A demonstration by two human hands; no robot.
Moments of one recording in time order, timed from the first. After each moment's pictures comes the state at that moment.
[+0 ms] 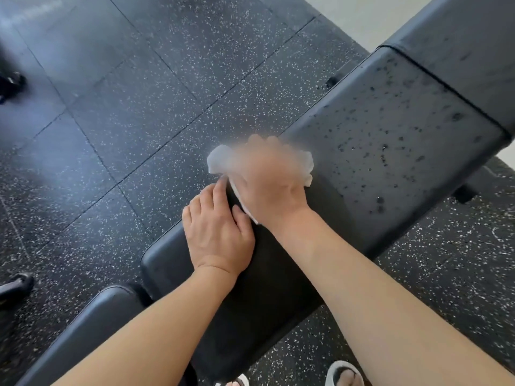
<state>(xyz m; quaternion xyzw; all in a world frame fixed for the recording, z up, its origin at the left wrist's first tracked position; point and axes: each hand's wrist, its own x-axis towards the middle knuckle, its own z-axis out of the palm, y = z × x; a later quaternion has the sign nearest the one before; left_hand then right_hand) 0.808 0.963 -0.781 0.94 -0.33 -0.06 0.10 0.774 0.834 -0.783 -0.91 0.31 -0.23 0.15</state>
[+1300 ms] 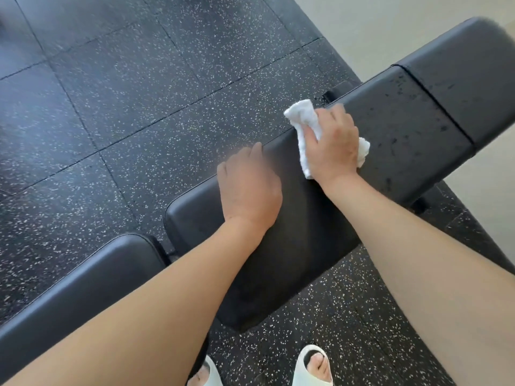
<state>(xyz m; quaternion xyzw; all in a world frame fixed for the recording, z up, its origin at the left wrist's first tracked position) 0.812 0.974 -0.781 0.92 -0.35 -0.09 0.16 0.751 0.804 -0.787 -0.88 0.41 -0.20 0.11</state>
